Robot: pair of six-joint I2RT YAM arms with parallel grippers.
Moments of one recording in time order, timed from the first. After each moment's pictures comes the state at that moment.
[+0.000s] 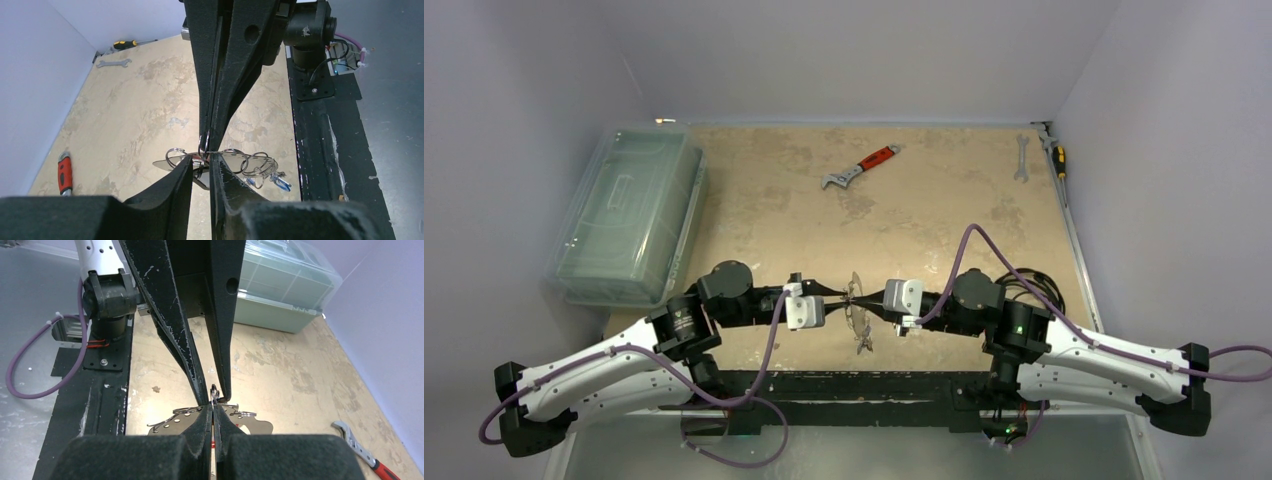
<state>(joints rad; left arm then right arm) -1.08 0.72 0.73 -0.15 0.30 0.40 1.22 0.76 0.71 -0.04 -0.13 -0.35</state>
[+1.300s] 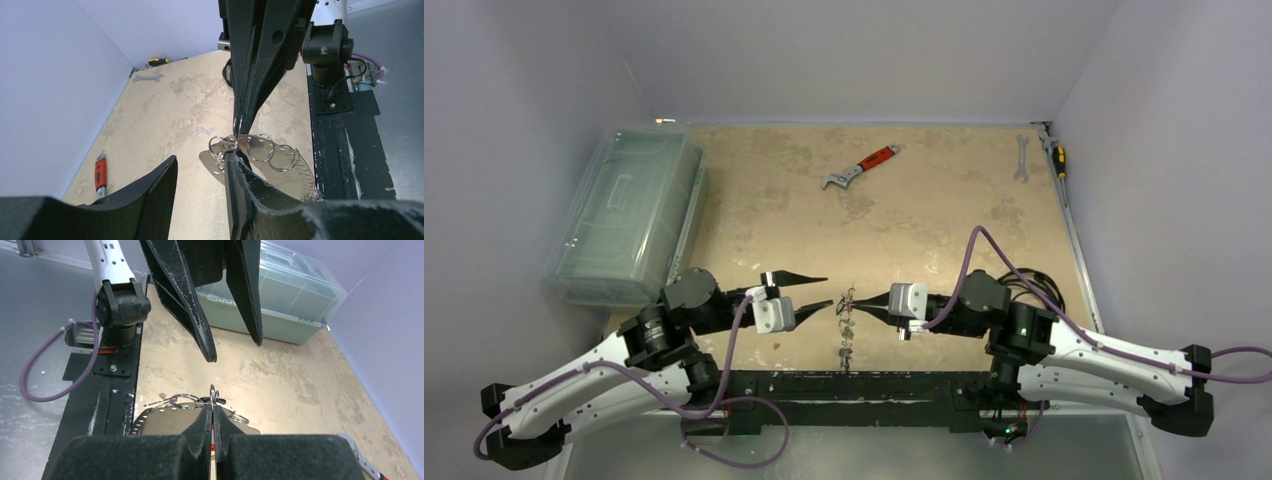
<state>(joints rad) -1.06 0.58 0.73 -0.19 0.27 0.41 1.22 0.74 0.71 -0.04 -0.16 -0.35</state>
